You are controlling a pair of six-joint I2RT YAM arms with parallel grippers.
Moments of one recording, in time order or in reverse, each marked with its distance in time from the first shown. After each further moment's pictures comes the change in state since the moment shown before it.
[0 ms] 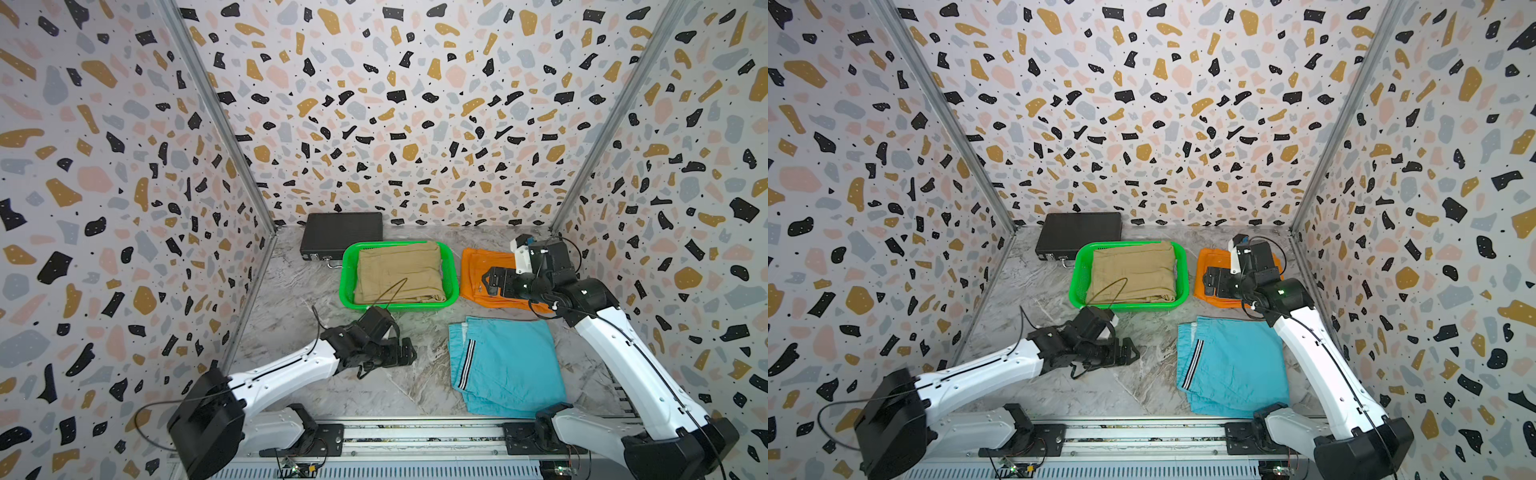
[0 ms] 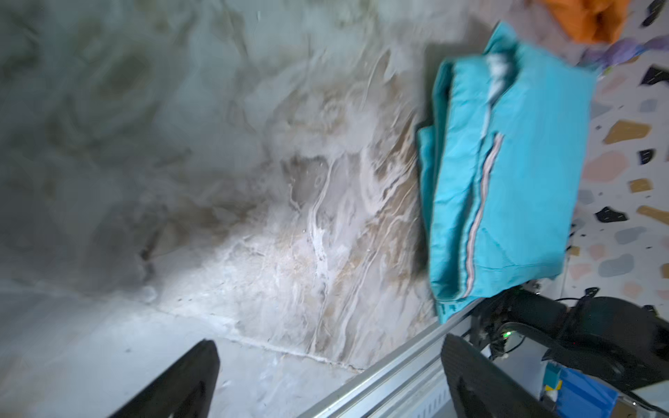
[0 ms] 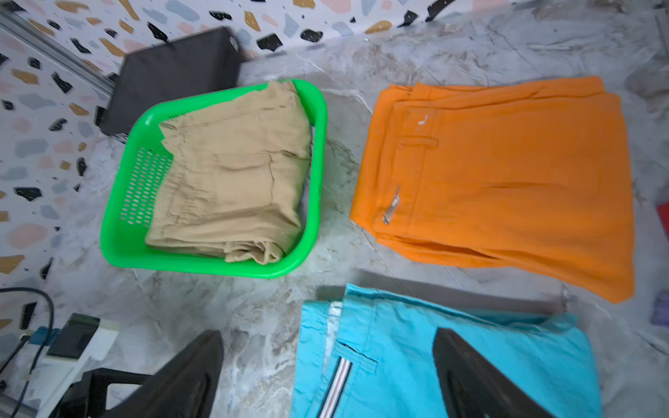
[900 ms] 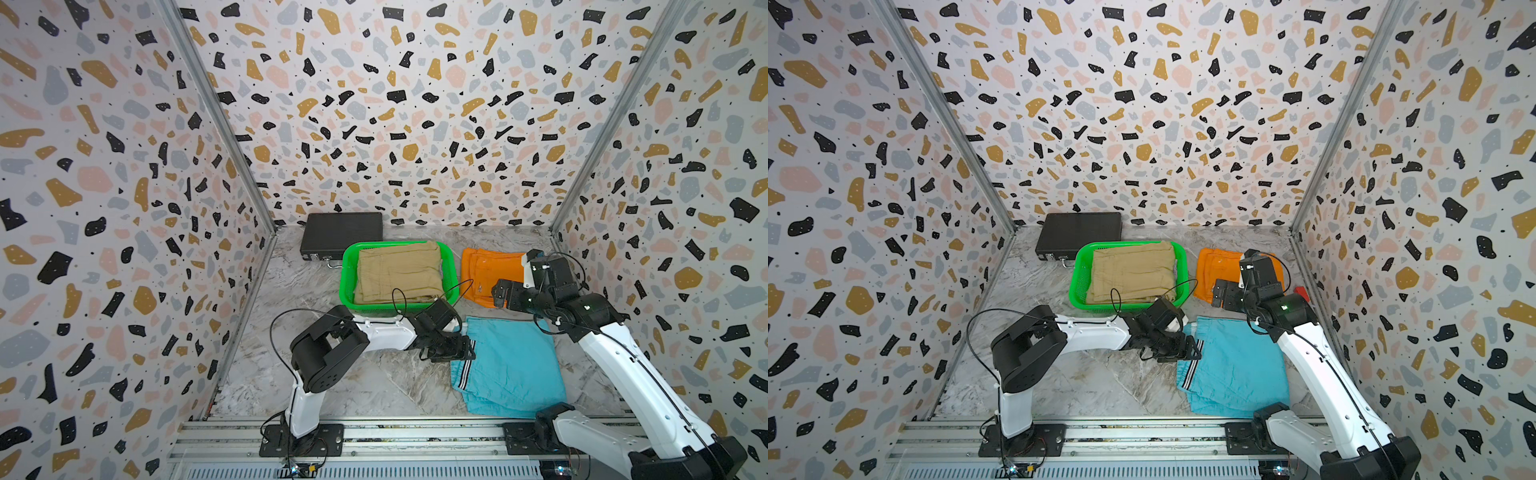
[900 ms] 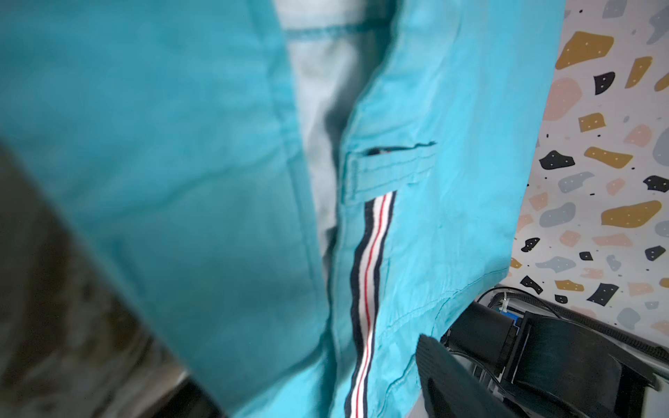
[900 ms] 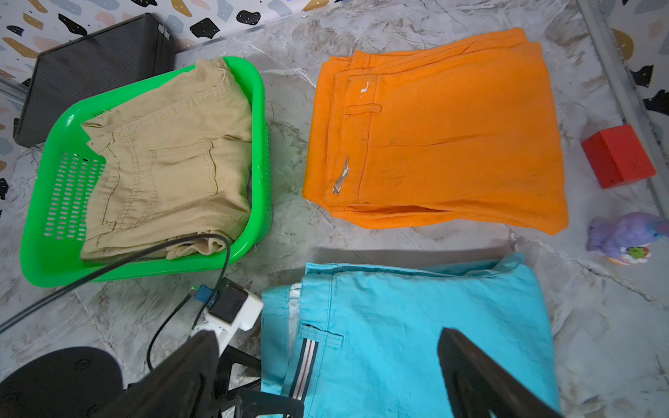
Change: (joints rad) left arm -0.130 0.684 0.473 0.282 0.243 -0.009; right arm -0.010 -0.075 -0.085 -0.022 0.114 0.051
